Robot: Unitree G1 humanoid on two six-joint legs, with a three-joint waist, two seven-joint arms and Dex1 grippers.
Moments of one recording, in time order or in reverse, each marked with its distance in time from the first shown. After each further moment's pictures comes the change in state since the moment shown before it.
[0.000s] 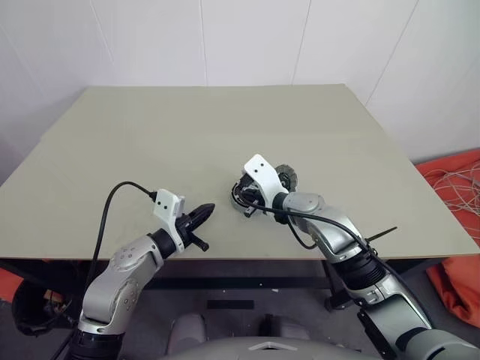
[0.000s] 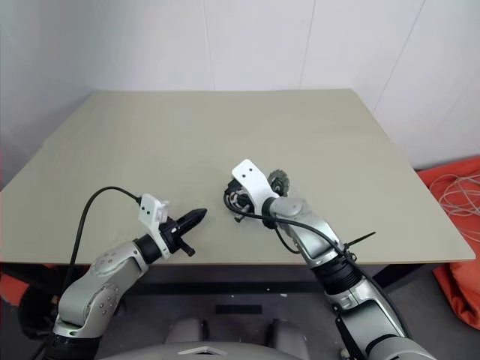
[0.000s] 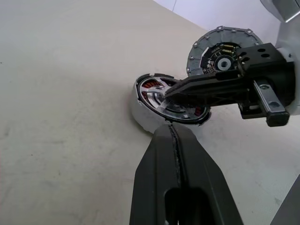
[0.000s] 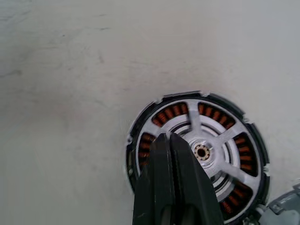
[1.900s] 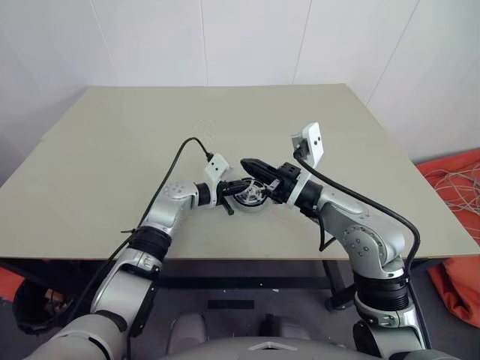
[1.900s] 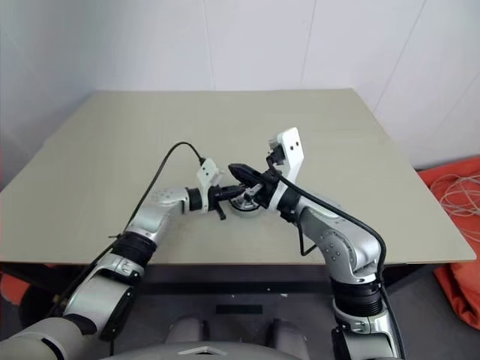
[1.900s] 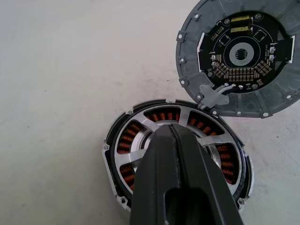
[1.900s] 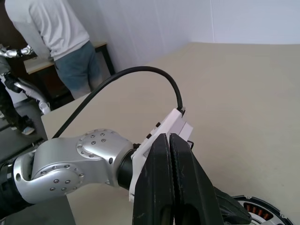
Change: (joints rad) left arm -0.716 -0.101 -0.187 0.966 0.294 -0.332 -0.369; right arm 0.147 0.089 -0.387 -0.317 0.457 -0.052 0.057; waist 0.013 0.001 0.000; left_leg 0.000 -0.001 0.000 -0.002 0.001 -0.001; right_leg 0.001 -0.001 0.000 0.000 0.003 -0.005
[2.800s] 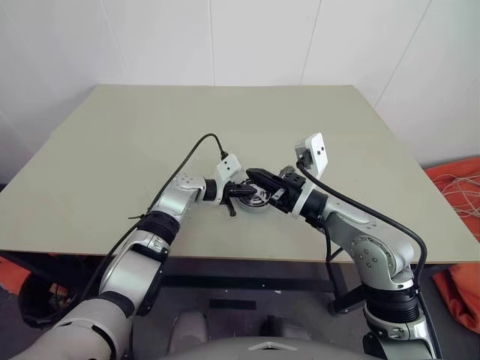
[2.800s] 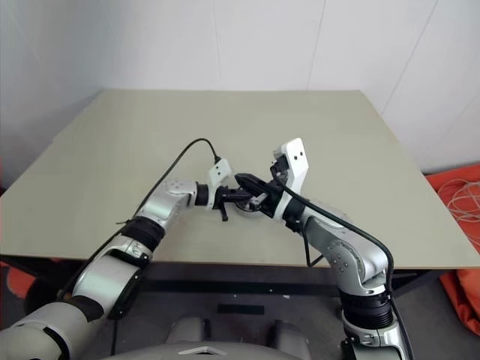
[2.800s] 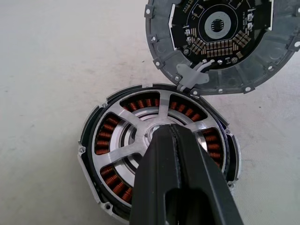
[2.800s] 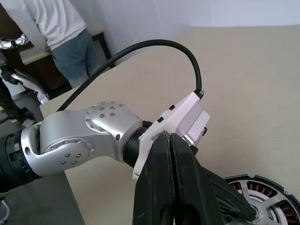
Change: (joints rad) left arm -0.111 -0.037 -0.035 0.143 0.086 -0.015 -0.164; right arm 0.059 -0.033 0.003 -0.030 0.023 0.013 -0.039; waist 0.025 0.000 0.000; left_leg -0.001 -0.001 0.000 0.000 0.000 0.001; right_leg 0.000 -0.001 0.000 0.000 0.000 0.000
